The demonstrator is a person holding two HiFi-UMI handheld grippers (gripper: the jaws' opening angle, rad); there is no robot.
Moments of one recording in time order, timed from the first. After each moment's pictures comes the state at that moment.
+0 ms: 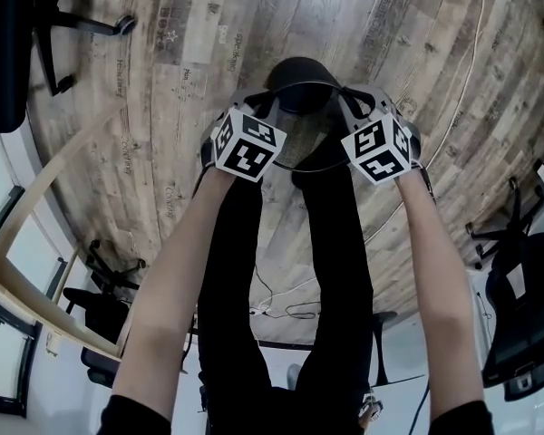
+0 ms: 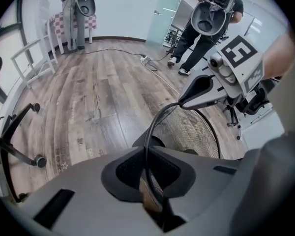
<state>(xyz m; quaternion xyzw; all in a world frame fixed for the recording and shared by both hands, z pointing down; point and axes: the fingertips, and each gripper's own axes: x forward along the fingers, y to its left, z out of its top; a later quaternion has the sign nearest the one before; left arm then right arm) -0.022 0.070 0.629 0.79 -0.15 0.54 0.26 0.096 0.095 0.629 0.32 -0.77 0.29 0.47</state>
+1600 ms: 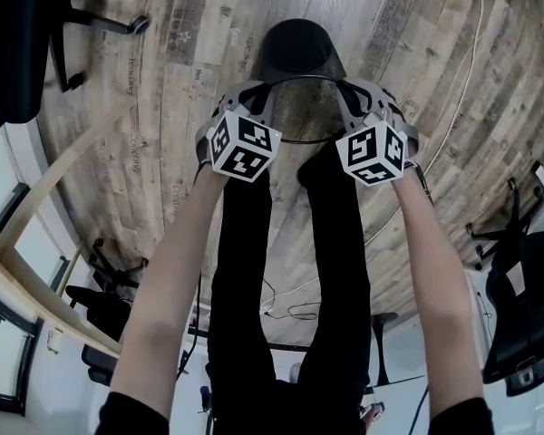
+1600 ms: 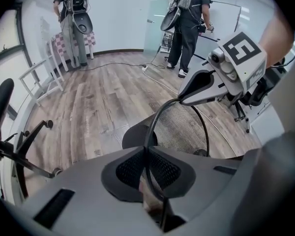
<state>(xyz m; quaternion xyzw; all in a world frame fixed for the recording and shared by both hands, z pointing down) -0.045 0.035 0.595 0.81 -0.17 0.52 0.19 0.074 0.057 0.588 0.36 -0.79 0.18 0.46</state>
